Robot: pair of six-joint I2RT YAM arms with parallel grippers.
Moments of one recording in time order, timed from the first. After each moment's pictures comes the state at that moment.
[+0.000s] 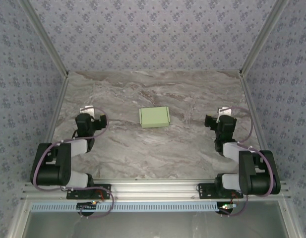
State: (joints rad) left arm -0.03 1.44 0.38 0.62 -0.12 -0.03; right arm 0.01 1.32 0.31 0.58 0.21 0.02
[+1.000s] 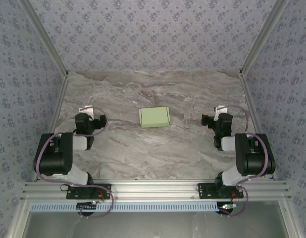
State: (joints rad) left arm 0.02 1.54 0.39 0.69 -0.04 -0.03; right arm -0.02 1.52 0.37 0.70 0.09 -0.01
